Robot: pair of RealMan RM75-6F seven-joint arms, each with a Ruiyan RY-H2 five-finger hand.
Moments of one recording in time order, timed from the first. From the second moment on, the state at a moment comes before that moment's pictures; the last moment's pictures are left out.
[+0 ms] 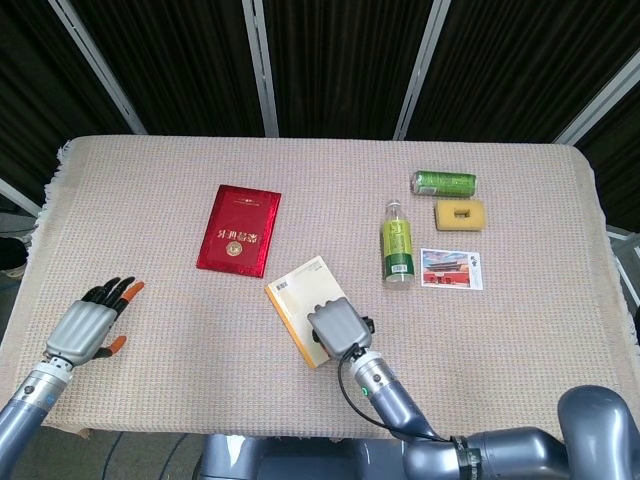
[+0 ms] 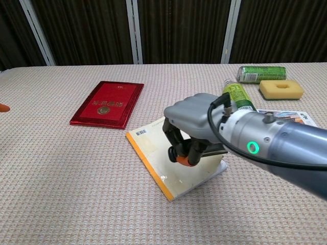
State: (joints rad) left arm -0.35 -1.18 0.04 -1.52 1.46 1.10 0.17; right arm 0.83 -1.75 0.22 -1.80 -0.79 1.10 -1.14
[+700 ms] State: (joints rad) left arm -0.34 -1.17 0.04 -1.52 1.48 1.13 0.14; right arm 1.00 -1.89 0.26 -1.63 -0.62 1.11 -1.18
